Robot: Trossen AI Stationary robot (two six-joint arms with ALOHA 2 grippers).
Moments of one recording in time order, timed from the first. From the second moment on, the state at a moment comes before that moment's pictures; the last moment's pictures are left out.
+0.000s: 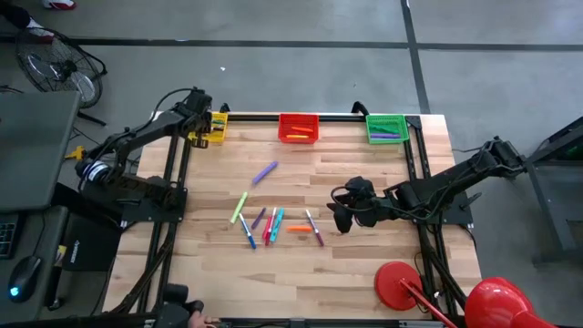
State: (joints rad) left arm 1.05 1.30 0.76 -0.38 -0.24 -1.89; right arm 0.37 1.27 0.87 -0.37 0.55 1.07
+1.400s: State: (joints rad) left arm 1.05 1.37 0.76 -0.46 -0.26 -1.98; right arm 0.37 1.27 0.87 -0.32 0.55 1.13
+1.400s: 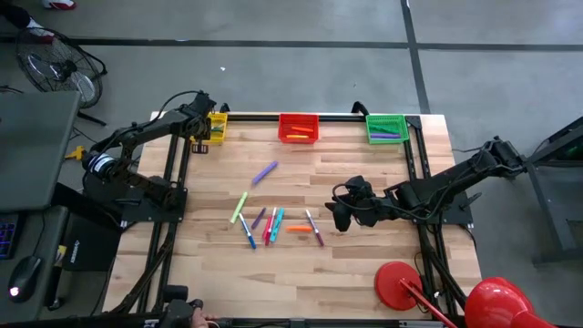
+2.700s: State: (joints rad) left arm 1.05 1.37 0.76 -0.38 -0.22 -1.85; right arm 0.37 1.27 0.87 -0.32 0.55 1.09
